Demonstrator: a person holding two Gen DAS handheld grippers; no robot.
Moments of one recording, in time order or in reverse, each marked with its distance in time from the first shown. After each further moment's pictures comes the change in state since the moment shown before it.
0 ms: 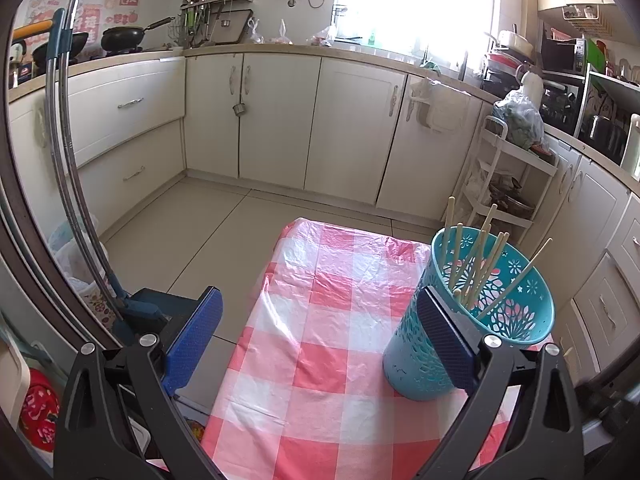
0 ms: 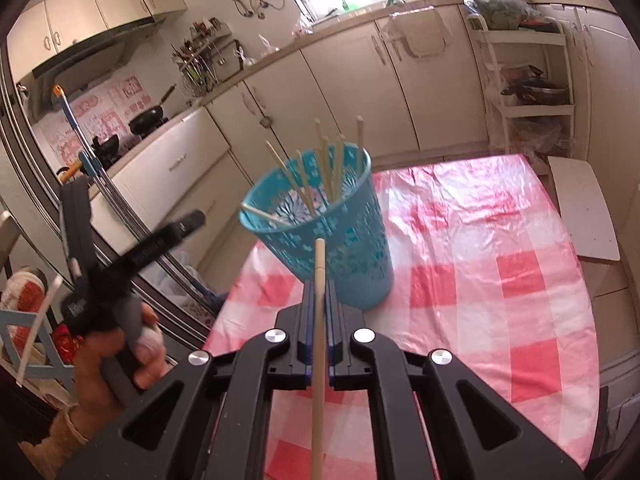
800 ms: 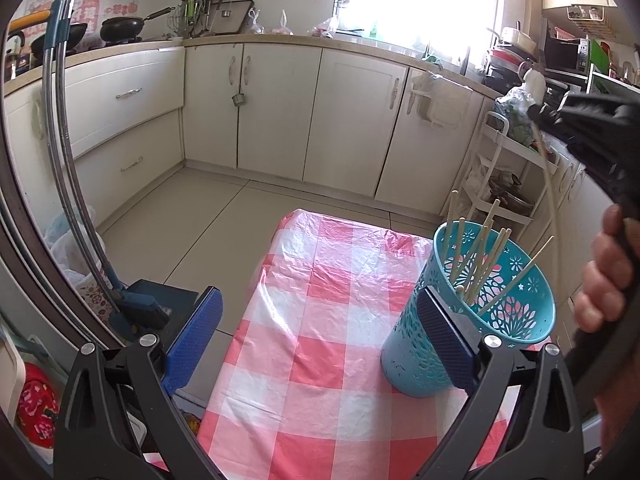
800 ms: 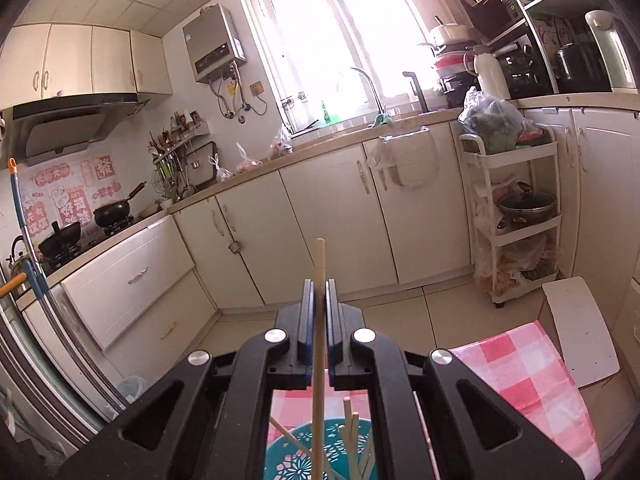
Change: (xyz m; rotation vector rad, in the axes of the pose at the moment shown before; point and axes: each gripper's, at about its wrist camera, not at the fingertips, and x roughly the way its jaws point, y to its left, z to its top) left arm 0.007 -0.001 -0.004 -0.017 0.031 -0.010; right arm 0.071 0.041 0.140 -0.028 -0.406 -0.169
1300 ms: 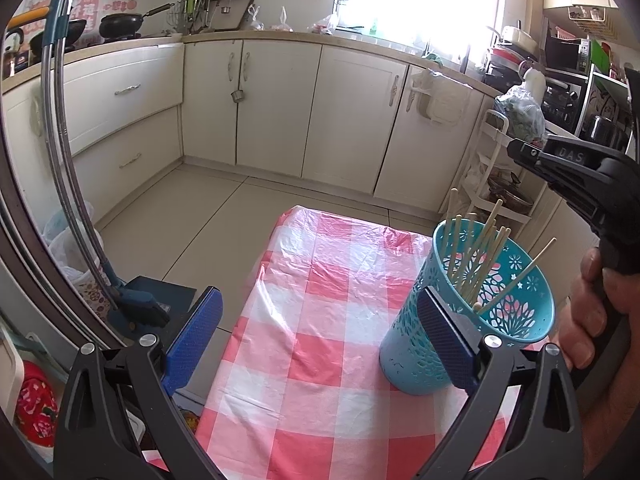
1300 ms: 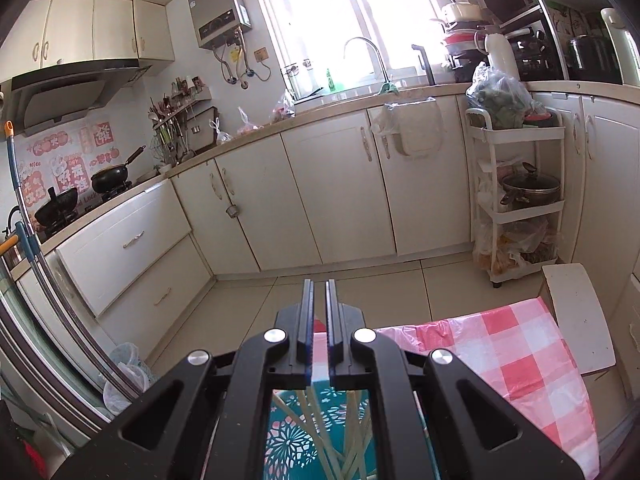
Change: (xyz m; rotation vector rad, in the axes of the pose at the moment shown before) left arm 0.001 0.002 0.000 -0.006 0.012 -0.003; right arm 0.007 0.000 -0.024 -0.045 0.107 -0.001
